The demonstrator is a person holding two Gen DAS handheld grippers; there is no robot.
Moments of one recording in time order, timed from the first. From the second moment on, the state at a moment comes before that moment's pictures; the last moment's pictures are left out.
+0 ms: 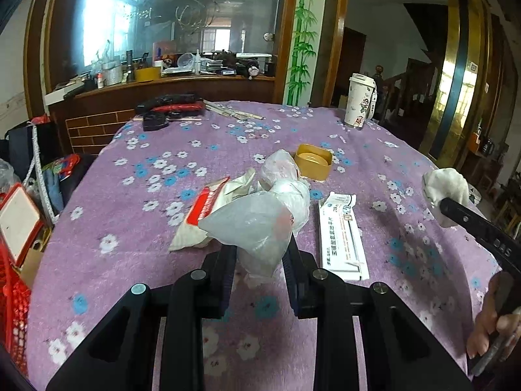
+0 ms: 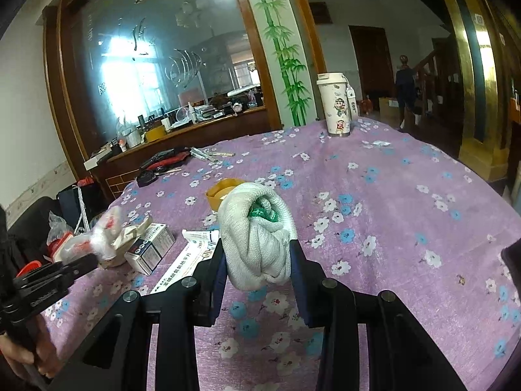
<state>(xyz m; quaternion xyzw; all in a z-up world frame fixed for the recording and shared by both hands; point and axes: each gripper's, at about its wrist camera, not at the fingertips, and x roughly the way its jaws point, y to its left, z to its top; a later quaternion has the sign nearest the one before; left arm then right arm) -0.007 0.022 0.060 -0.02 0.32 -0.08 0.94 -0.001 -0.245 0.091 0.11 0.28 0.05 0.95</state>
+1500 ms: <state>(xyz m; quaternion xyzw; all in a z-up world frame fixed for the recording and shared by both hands) -0.124 0.169 0.091 -0.10 0.29 0.02 0.95 -0.047 -0.019 0.129 0.04 0.37 0.32 0.87</state>
